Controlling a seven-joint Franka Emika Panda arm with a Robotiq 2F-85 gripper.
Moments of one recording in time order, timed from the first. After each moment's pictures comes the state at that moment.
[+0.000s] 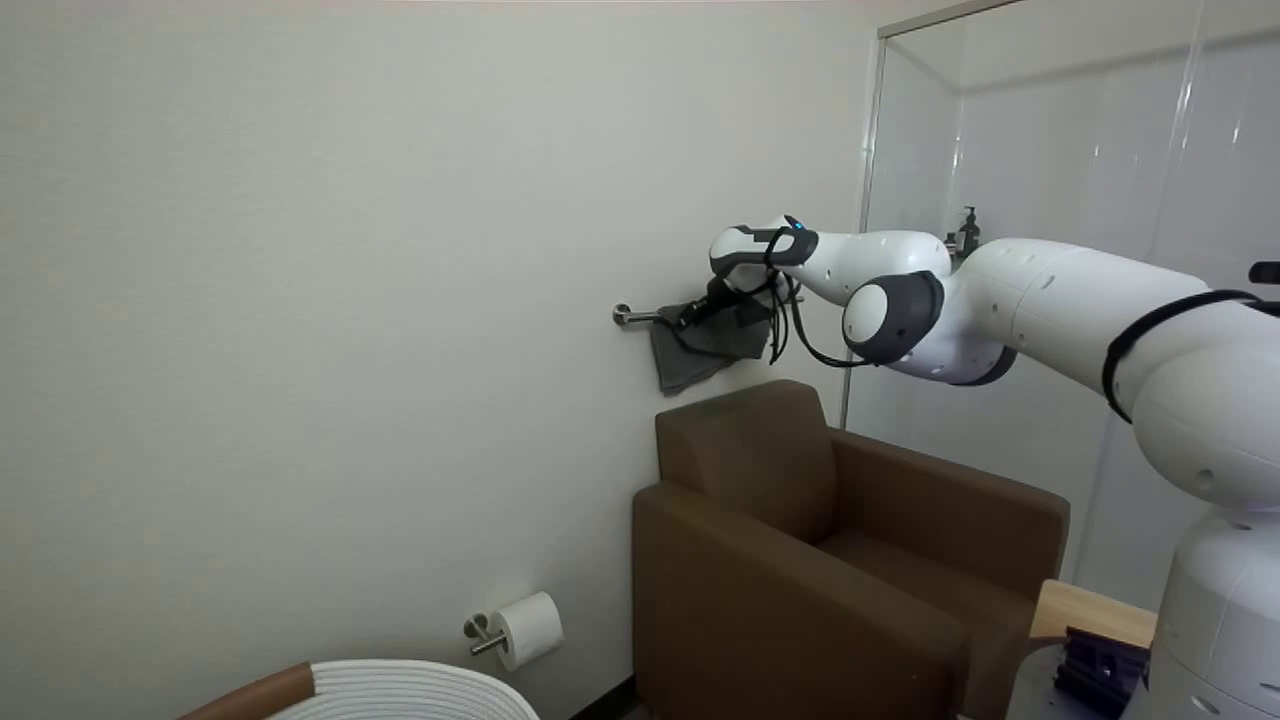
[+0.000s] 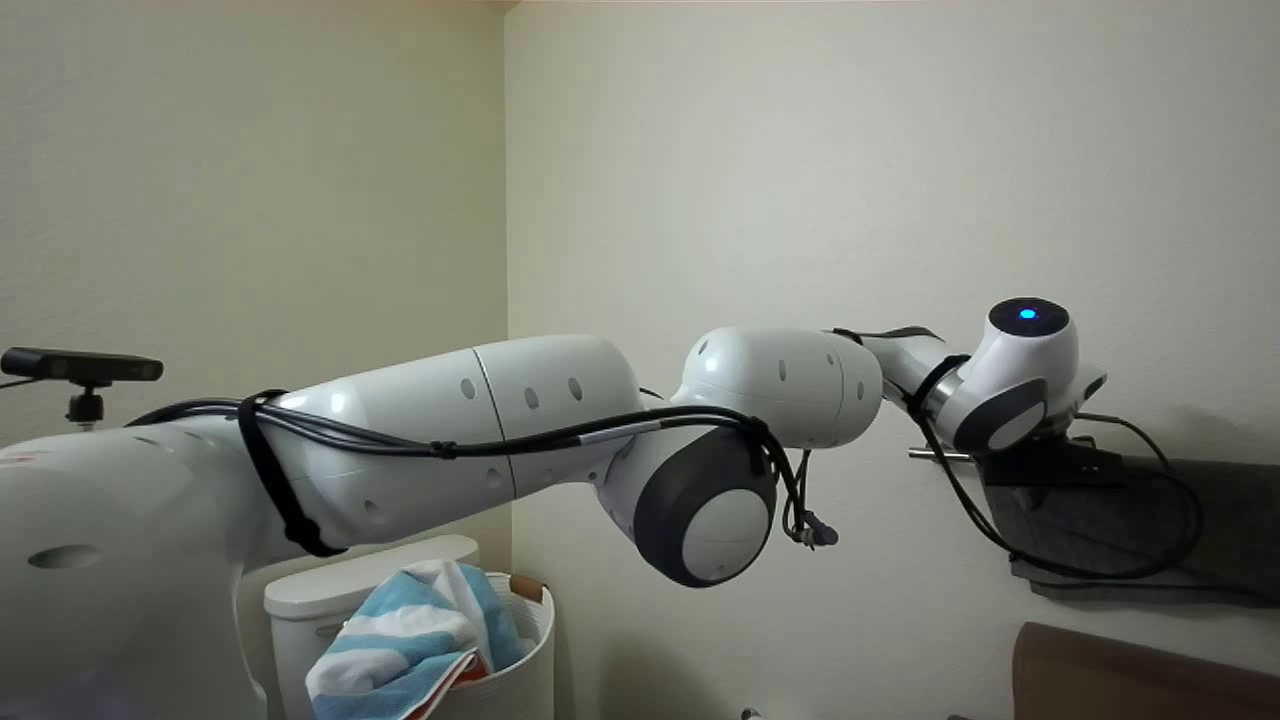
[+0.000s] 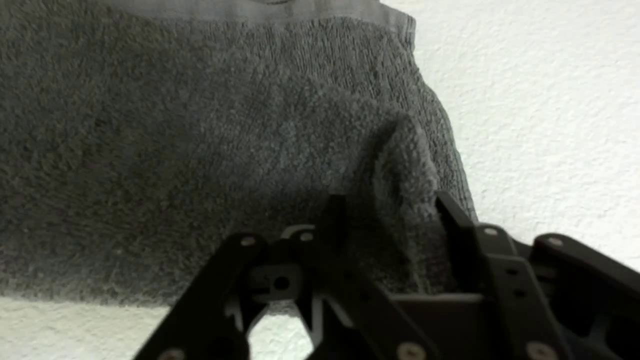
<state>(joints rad) -0.61 1.33 0.30 -0.36 0.27 2.42 -0.83</state>
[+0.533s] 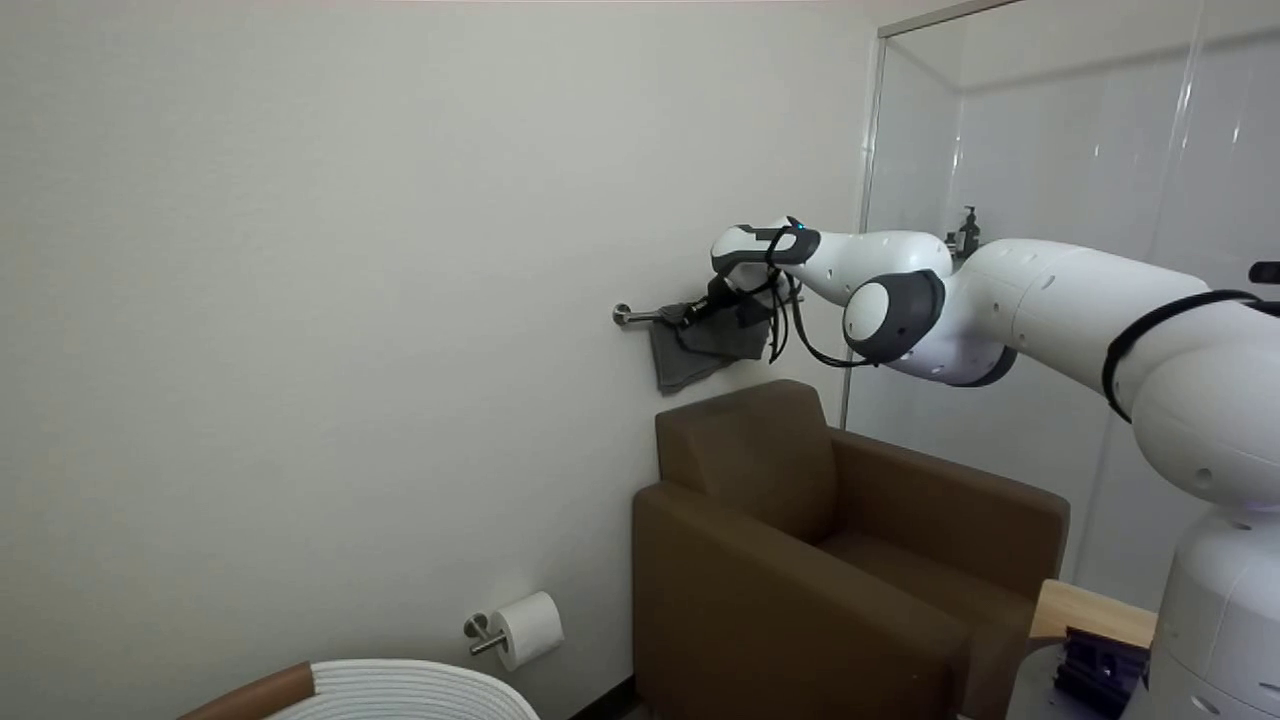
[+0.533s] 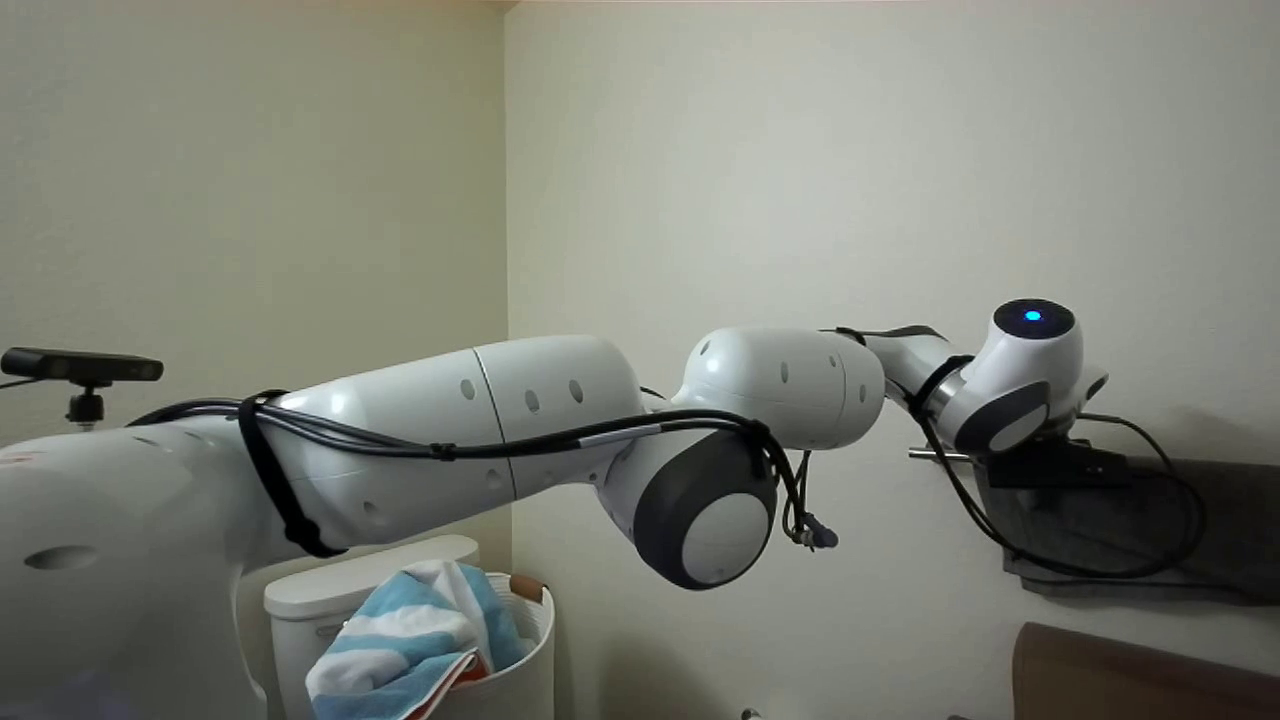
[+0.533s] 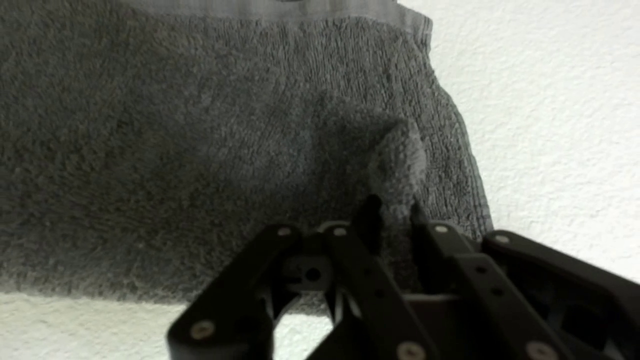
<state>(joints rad) -0.62 1.34 0.32 -0.36 0.28 2.42 -0.87</state>
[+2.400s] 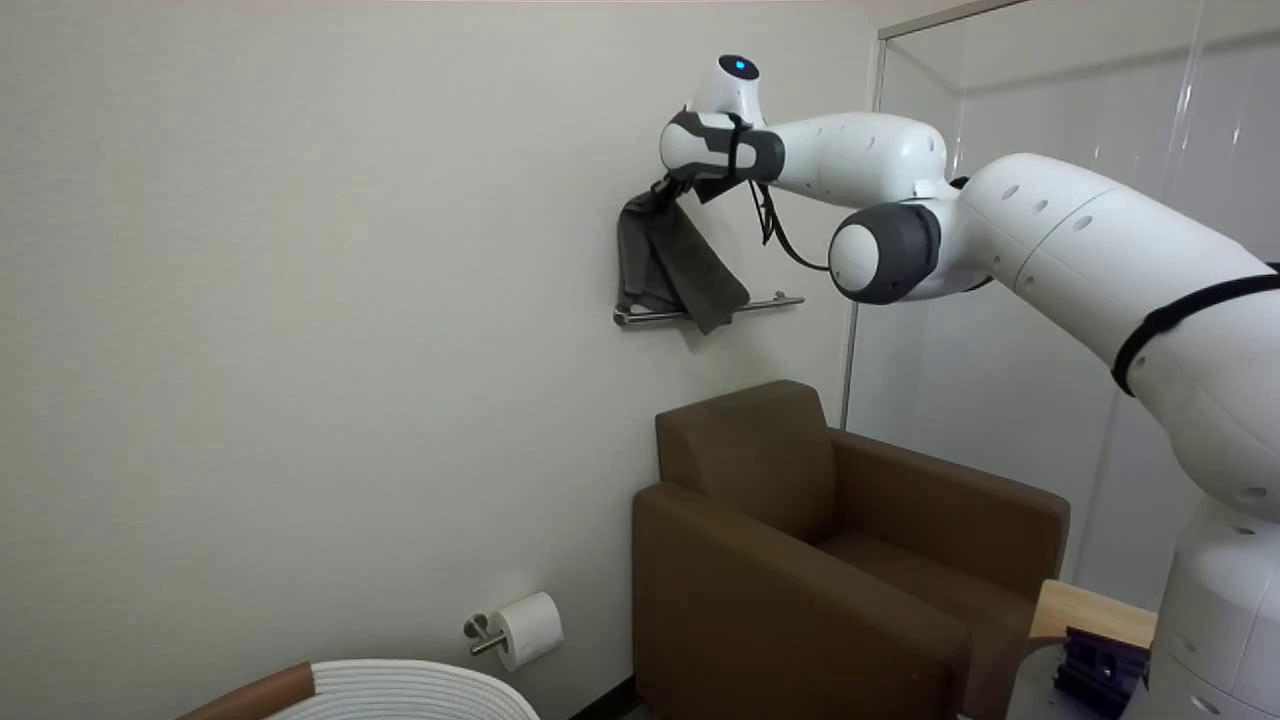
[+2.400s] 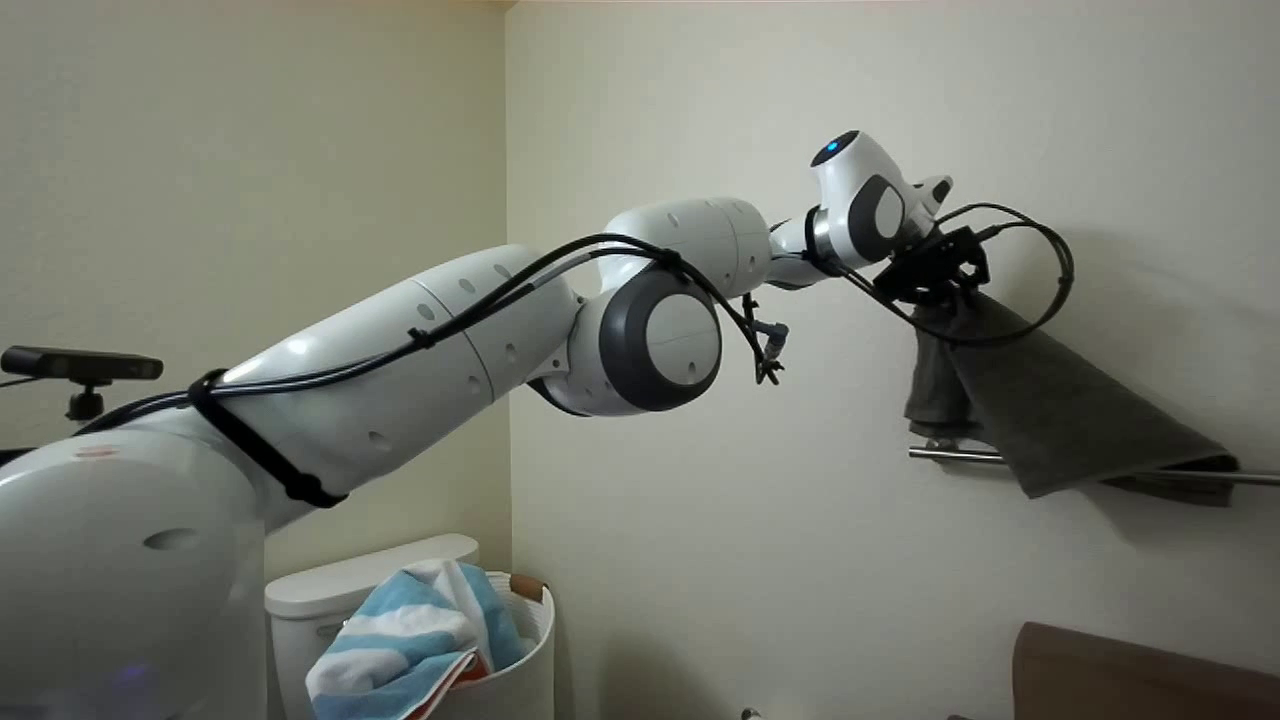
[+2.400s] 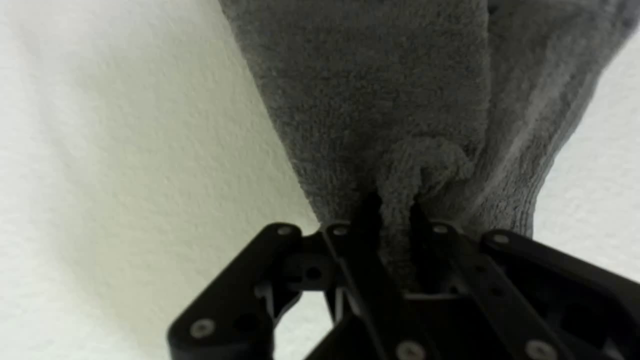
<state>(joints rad) -0.38 1.01 -0.08 -0.34 -0.02 2.34 -0.39</state>
